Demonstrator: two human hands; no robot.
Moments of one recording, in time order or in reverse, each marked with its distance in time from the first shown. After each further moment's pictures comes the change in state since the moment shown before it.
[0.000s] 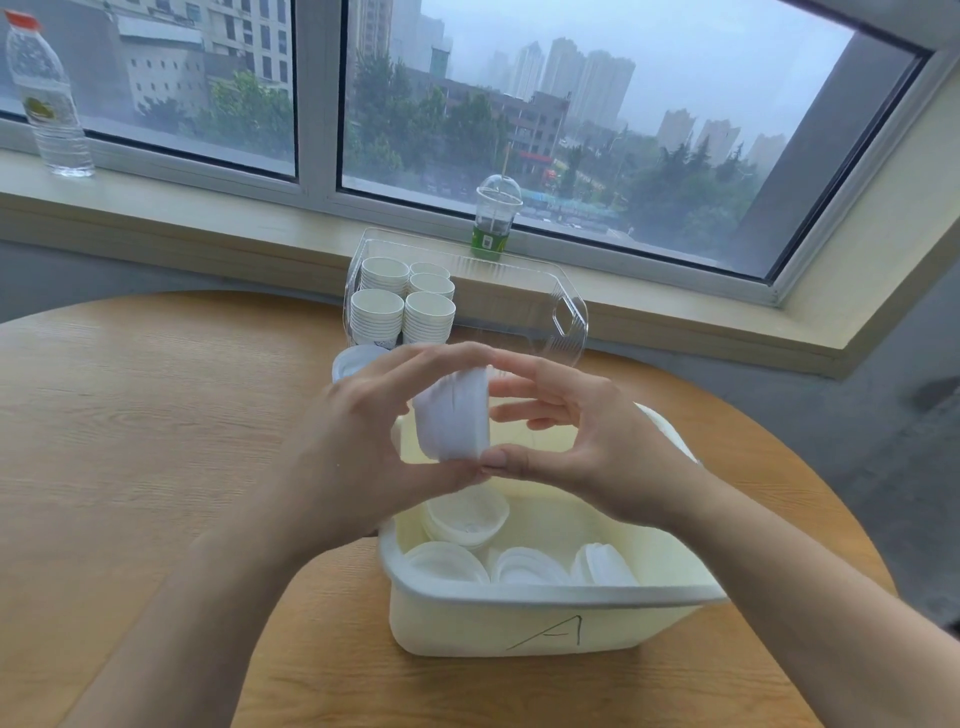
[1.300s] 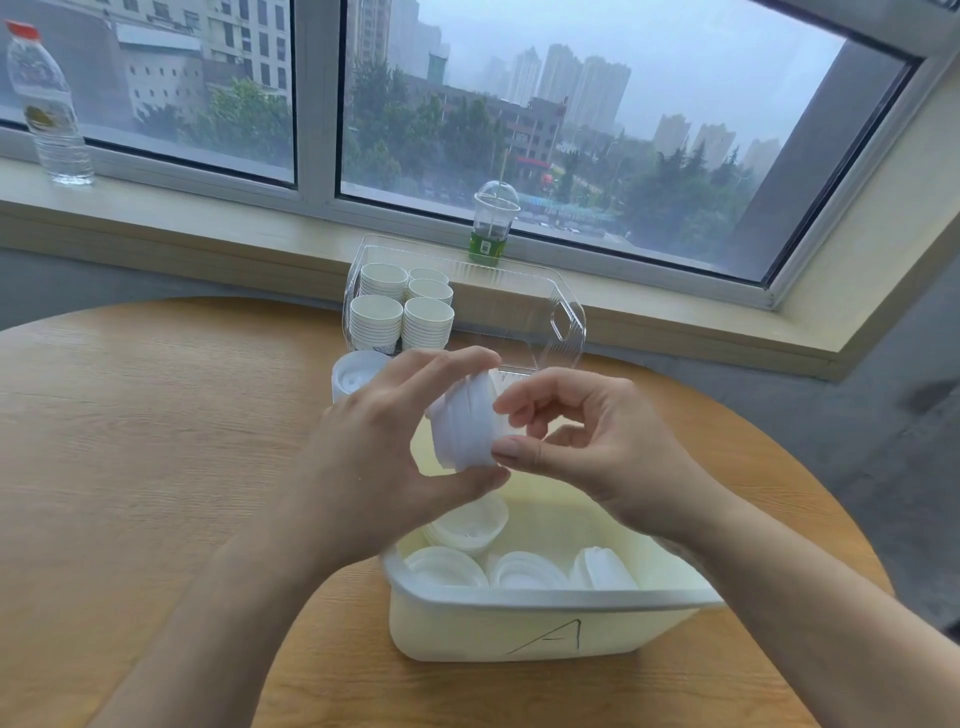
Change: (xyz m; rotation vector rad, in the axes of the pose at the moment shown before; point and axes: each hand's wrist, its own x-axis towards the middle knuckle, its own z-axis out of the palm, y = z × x) left_hand 0.000 0.005 0.011 0.053 -0.011 -0.067; right_hand -0.011 -0.009 0.000 0.220 0.100 0.068
